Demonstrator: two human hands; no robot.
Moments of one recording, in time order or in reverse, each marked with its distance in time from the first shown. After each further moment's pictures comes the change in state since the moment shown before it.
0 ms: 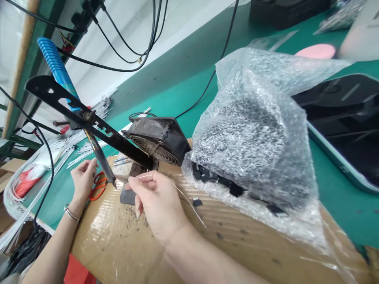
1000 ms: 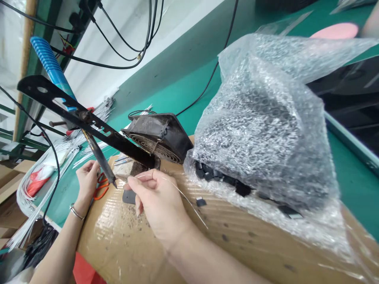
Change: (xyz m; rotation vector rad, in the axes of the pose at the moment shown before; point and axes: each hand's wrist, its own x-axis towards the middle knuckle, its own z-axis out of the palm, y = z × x) left_hand 0.003 -0.007 -0.003 0.081 -0.052 -0.114; right_hand 0.001 -0.001 0.002 0.030 -0.024 0.000
